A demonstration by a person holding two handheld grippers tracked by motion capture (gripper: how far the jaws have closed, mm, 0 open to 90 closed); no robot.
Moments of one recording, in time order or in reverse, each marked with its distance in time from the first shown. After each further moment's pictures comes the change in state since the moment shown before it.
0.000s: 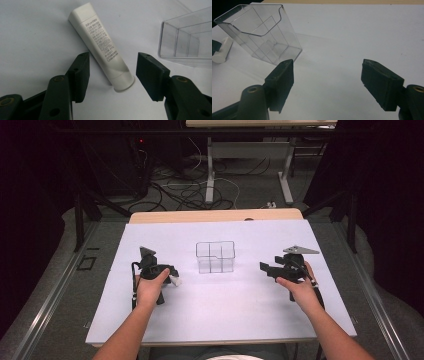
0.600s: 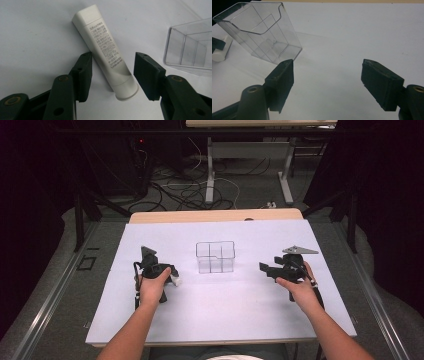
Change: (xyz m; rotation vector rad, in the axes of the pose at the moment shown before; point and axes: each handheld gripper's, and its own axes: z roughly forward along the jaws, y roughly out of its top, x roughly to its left) left arm -0.002 0.004 0.007 -0.006 0.041 -0.041; right arm 0.000 -0.001 0.001 0.010 0.001 -0.006
